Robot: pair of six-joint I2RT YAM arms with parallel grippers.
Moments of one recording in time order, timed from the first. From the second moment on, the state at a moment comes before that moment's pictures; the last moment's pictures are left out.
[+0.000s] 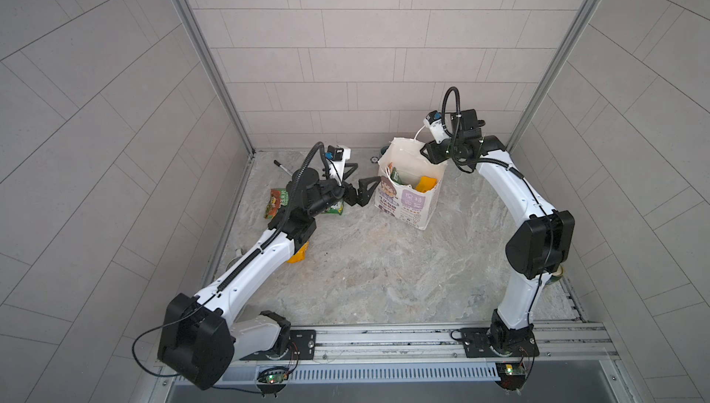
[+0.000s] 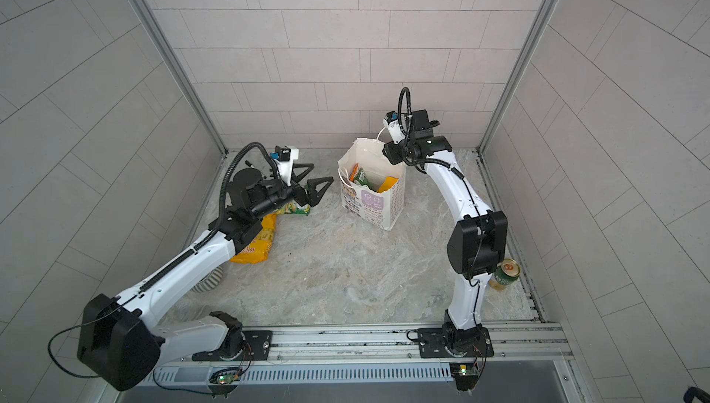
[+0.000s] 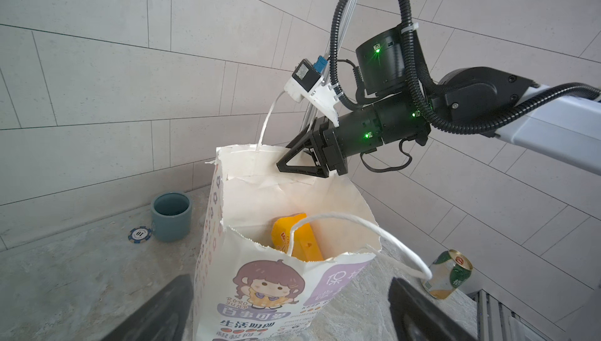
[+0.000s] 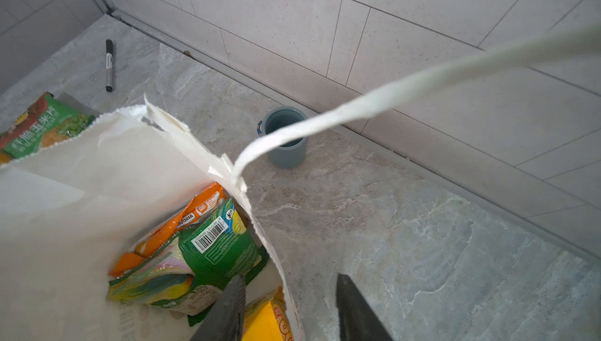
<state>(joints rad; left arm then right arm) -0.43 1.22 0.94 0.24 0.43 -0.25 0.18 1.87 1.89 -0.71 -0.22 -0.20</state>
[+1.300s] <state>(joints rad) -0.43 1.12 0.88 0.21 0.29 -0.20 0.14 1.92 2.01 -0.71 -0.21 -0.26</state>
